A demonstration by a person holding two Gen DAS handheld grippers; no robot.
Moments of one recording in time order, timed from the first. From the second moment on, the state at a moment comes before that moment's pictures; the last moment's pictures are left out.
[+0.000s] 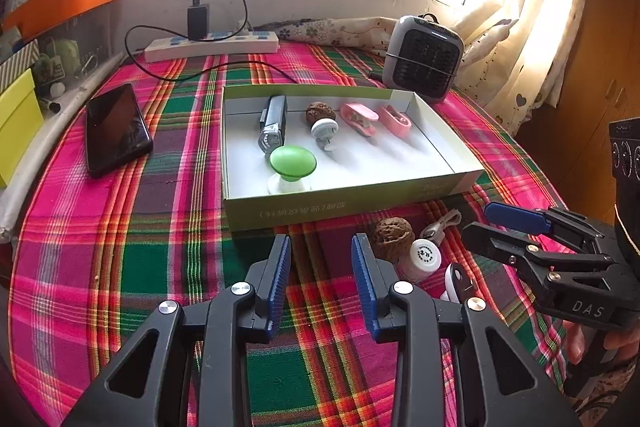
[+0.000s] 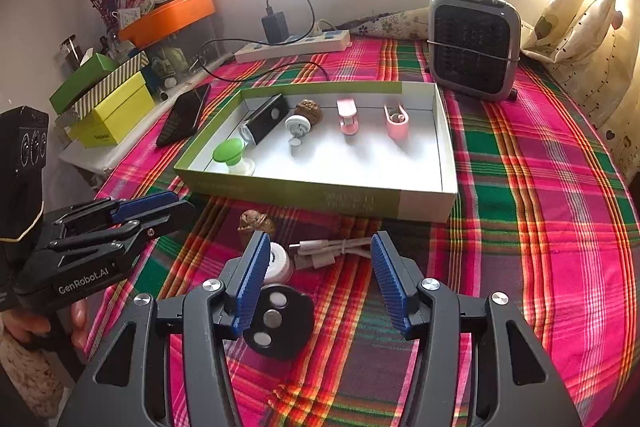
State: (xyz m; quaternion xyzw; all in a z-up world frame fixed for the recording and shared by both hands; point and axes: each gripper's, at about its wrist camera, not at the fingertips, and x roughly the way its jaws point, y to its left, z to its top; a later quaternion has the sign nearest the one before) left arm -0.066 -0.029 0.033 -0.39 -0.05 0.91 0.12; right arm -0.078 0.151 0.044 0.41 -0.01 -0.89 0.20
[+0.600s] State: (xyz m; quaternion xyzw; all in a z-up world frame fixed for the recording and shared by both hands) left arm -0.060 -0.030 0.023 -0.40 -0.06 0.90 0.14; right arm -0.049 0.133 0.026 0.41 0.03 -0.88 0.22
